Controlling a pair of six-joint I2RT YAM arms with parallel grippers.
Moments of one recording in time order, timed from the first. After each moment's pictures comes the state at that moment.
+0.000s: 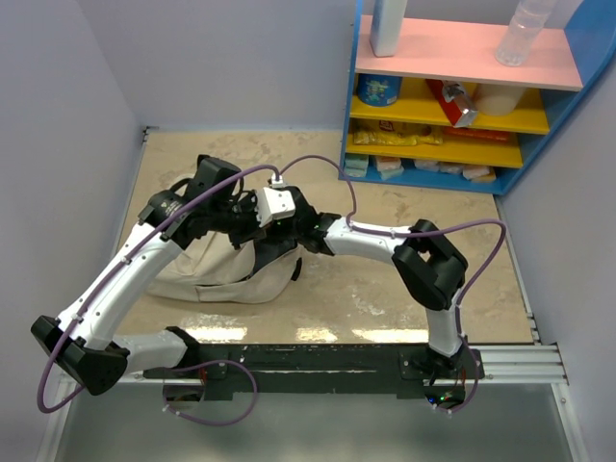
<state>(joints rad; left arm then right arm) -0.58 1.21 1.38 -1.02 0.36 0.59 0.91 1.96 1.36 0.10 -0.15 0.94</state>
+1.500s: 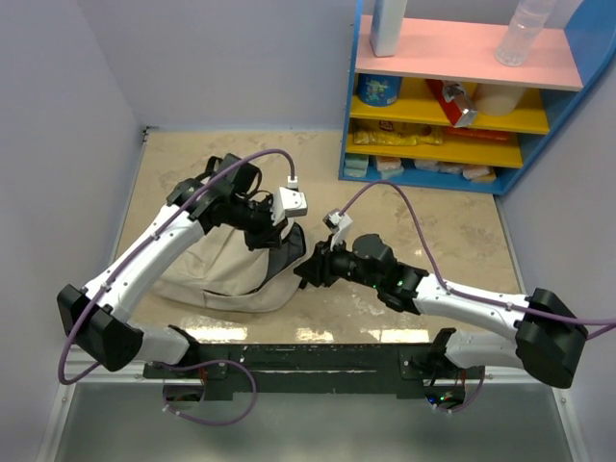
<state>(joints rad) -0.56 1.37 1.39 -1.03 0.57 0.58 0.94 1.20 0.61 0.29 -0.12 0.56</state>
